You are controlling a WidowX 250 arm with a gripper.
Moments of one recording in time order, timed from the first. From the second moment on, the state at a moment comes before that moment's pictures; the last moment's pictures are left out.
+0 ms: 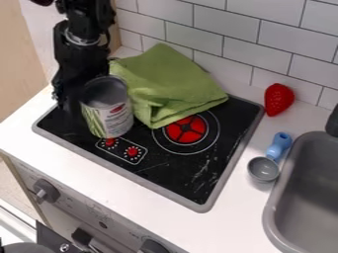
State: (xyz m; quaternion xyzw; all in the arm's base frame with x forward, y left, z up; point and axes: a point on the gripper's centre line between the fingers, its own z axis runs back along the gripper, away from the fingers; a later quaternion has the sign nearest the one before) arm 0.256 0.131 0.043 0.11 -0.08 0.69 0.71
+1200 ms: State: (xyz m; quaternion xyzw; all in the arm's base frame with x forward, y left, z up) arm 0.263 0.047 0.039 0.06 -0.10 0.72 0.69
